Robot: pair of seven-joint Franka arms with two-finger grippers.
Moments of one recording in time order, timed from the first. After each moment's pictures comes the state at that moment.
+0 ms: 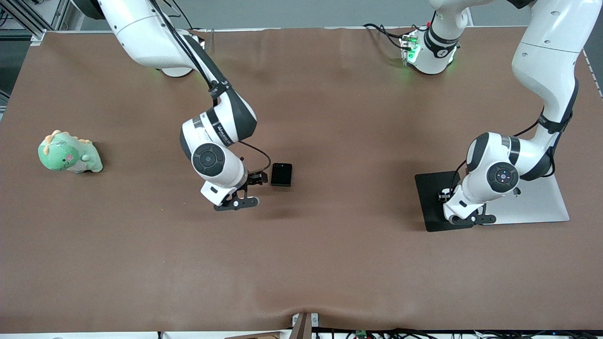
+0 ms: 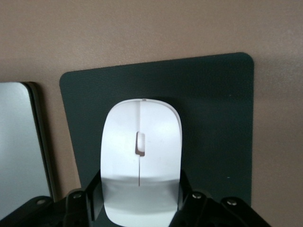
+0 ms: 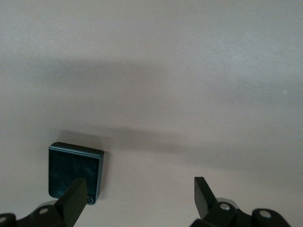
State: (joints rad) left arm 0.19 0.59 -0.29 -1.89 0.36 2.36 -0.32; right arm 0.48 0.63 0.04 -1.57 0.09 2.10 0.35
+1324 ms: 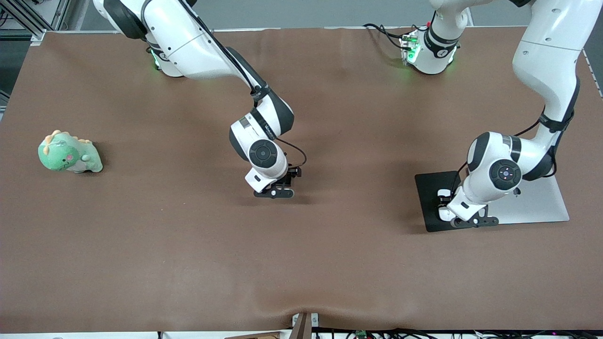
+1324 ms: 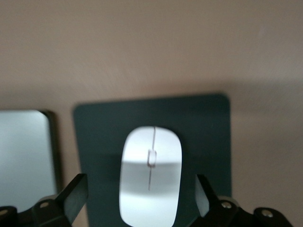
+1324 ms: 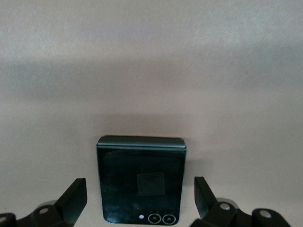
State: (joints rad) left arm 0.19 0.55 -0.30 -1.86 0.35 2.40 -0.34; right arm 0.64 0.79 0.05 -1.50 0.12 2.17 0.63
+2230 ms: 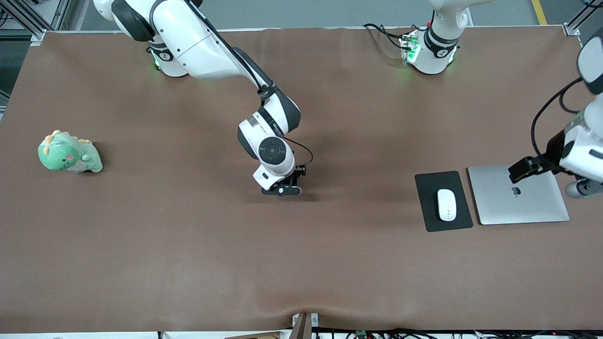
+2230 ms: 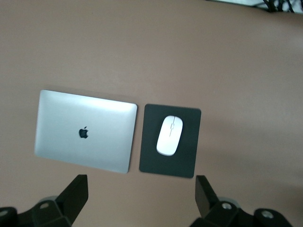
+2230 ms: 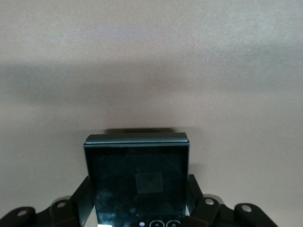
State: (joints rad) left arm 0.23 0.17 -0.33 -1.50 0.15 1.73 -0.26; right arm 0.67 0.82 0.04 -1.44 0.12 2.14 0.66
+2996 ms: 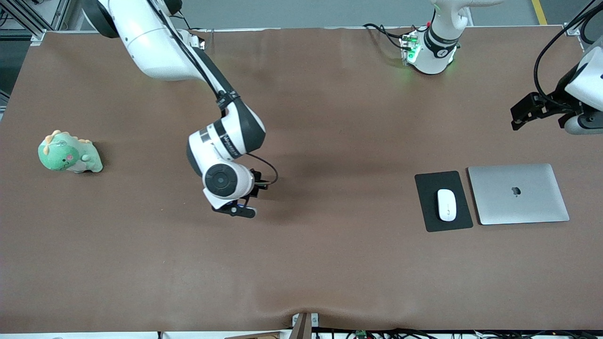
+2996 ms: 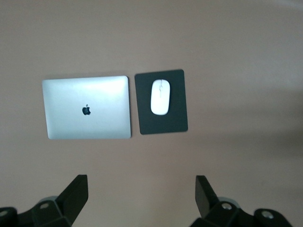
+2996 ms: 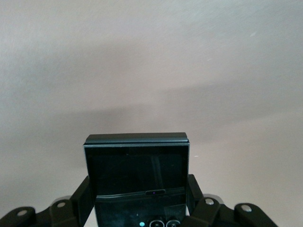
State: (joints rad) left arm -0.01 0.01 -0.11 -1.49 0.06 1.52 -0.09; right arm 0.48 0.73 0.00 -1.32 0.12 1.78 0.64
